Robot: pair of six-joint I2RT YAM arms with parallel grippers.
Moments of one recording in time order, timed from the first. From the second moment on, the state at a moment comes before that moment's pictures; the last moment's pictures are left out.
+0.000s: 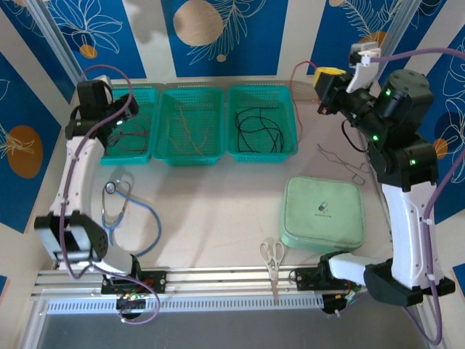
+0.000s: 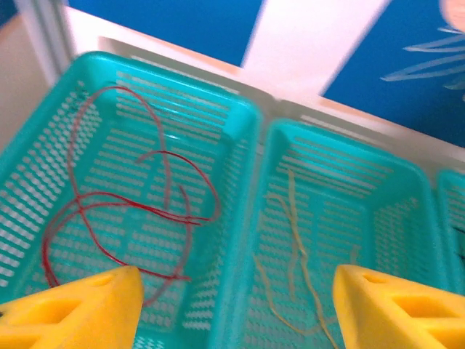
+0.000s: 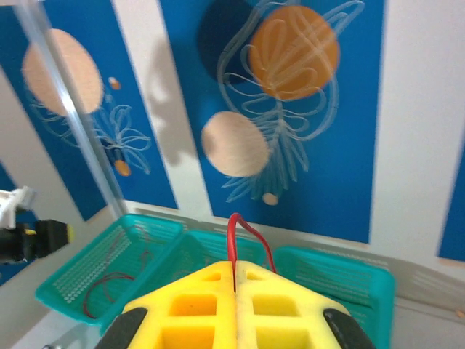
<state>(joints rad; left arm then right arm) 0.03 1.47 1.52 -0.59 0.02 -0.32 0.27 1.22 1.93 -0.73 -0.23 0.15</state>
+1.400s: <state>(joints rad) -0.14 1.16 1.31 -0.30 0.53 0.01 0.87 1.80 2.49 -0.72 -0.20 0.10</state>
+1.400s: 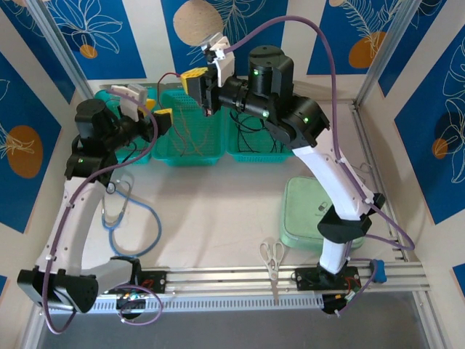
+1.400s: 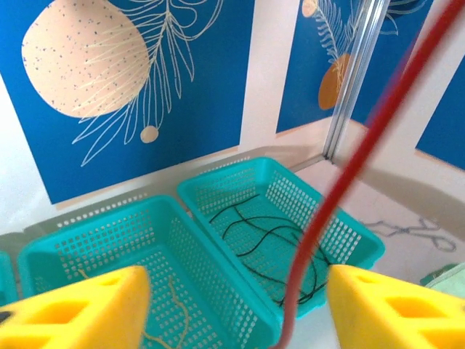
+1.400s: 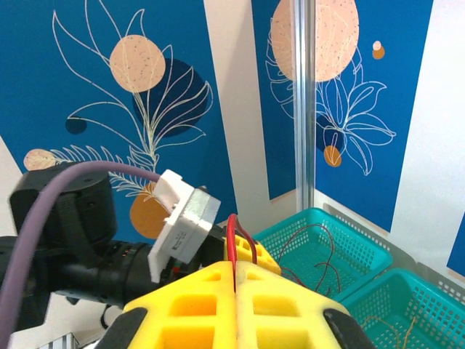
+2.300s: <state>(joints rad) -0.10 1.44 1.70 -0.44 0.04 0.11 0.72 1.60 2.21 -0.72 -0.17 0.14</state>
